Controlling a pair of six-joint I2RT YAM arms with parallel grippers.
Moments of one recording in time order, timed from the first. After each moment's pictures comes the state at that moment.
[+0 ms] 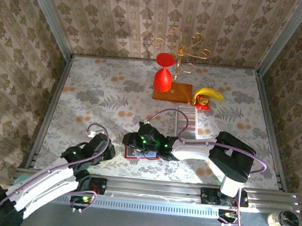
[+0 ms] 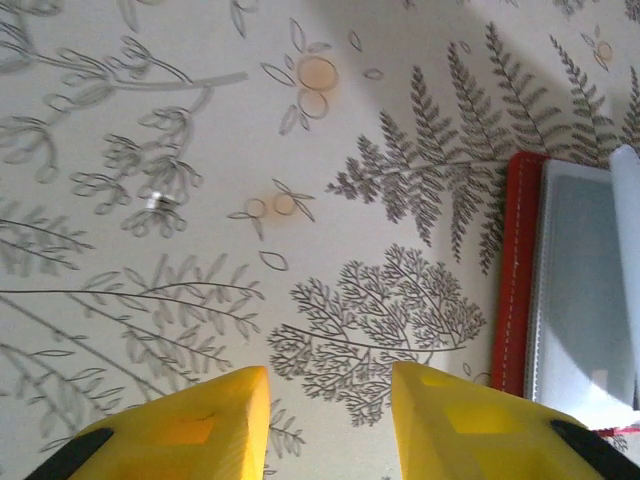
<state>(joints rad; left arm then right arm) -0.77 0.57 0.31 -0.75 -0.19 -0.91 1.07 1.76 0.91 0.28 -0.08 1.29</state>
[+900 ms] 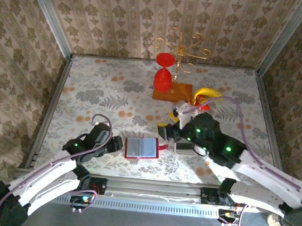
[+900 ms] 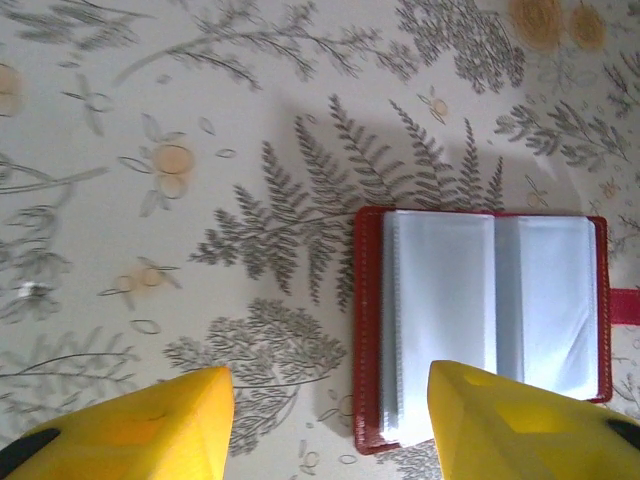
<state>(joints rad) -0.70 0.72 0.43 -0.63 -0.04 -0.80 0.91 0.92 0.88 -0.28 0.06 0.06</state>
